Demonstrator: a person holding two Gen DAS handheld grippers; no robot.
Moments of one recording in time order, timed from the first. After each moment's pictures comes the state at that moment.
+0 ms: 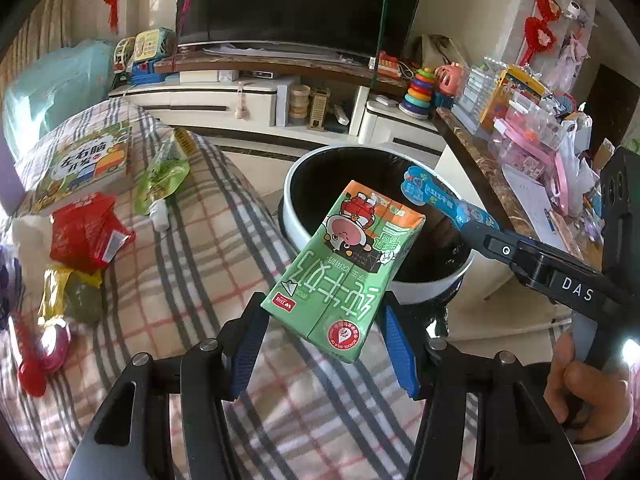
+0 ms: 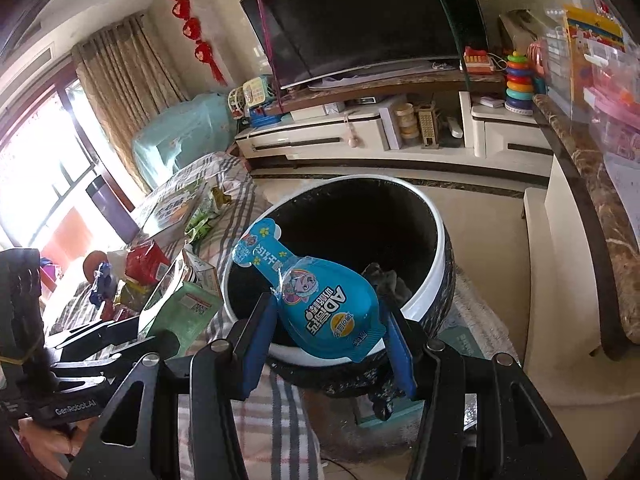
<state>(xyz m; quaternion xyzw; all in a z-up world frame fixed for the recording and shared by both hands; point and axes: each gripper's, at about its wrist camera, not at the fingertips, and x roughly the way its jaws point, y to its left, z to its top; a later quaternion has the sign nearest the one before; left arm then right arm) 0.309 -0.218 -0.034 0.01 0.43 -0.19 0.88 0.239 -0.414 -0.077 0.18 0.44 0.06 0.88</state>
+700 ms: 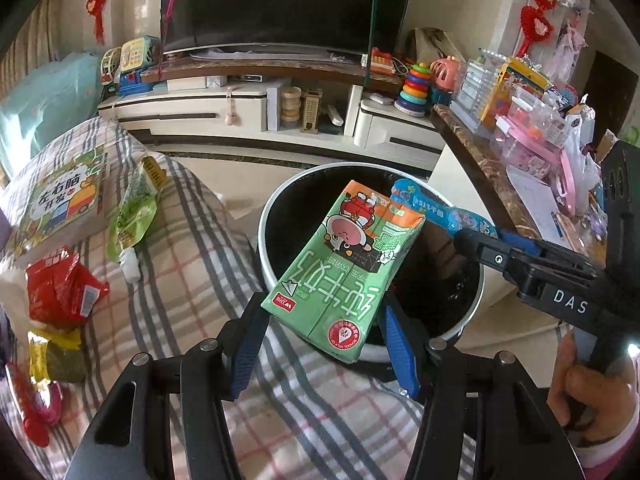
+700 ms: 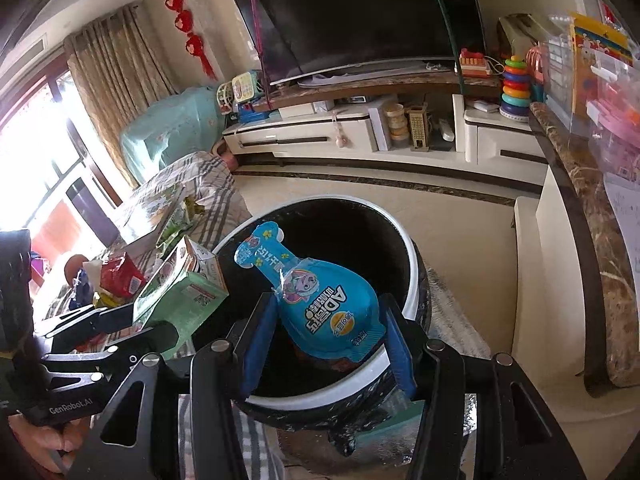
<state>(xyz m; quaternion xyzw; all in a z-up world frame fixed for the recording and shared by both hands) 0.355 -0.251 -0.037 0.03 0.43 -0.20 0.88 0.270 -0.432 -0.083 0.16 0.45 0.05 0.88</state>
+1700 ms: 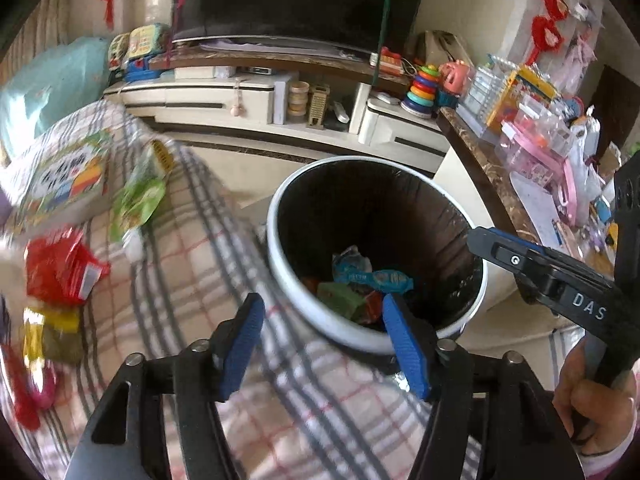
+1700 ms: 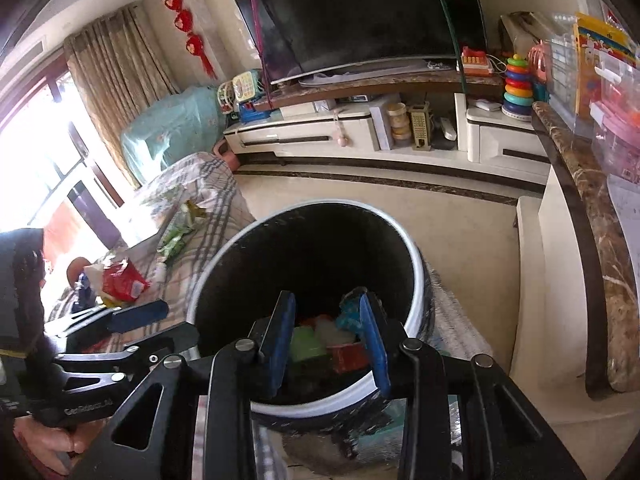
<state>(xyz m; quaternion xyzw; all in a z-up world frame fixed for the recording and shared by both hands) 0.347 -0.236 -0.044 0.00 0.43 -0.19 0.88 0.274 -0.432 -0.076 0.17 0.45 0.06 0.87</state>
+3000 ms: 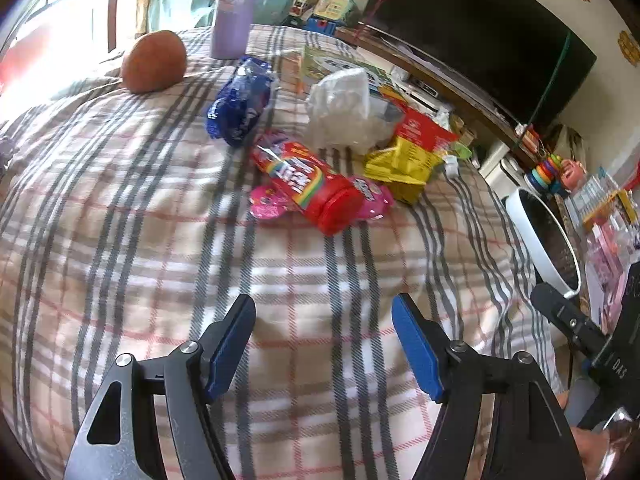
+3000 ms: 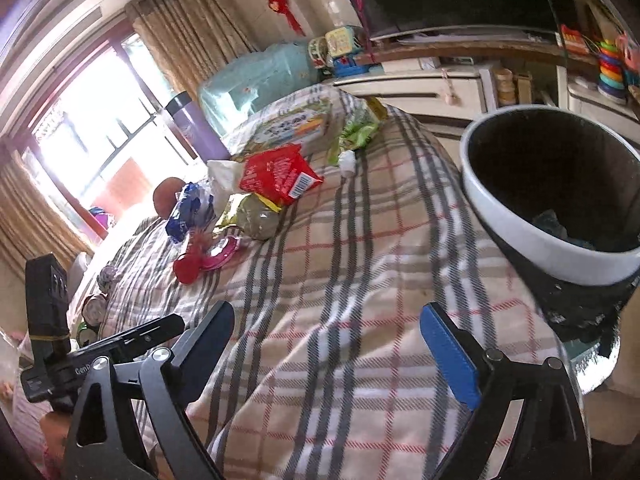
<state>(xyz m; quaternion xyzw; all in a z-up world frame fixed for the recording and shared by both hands) 0.193 -0.004 -0.037 -0.16 0.45 0.01 0.88 0.224 -0.243 -0.091 0.18 0.47 0.21 0.84</state>
